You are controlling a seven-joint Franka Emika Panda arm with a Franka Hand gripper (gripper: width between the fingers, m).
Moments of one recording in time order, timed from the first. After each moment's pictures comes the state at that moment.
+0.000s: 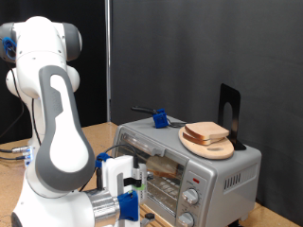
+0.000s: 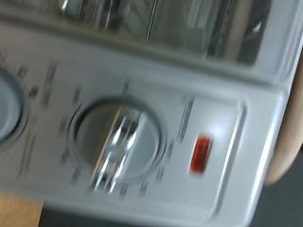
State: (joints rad) arm -0.35 0.79 0.02 -1.62 1.29 1.50 -0.34
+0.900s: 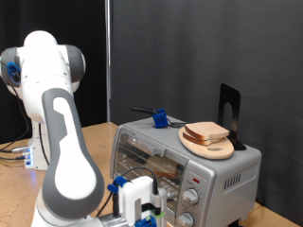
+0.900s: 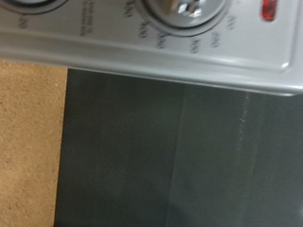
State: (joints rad) arm -0.33 1.02 0.05 -1.30 1.35 1.49 -0.11
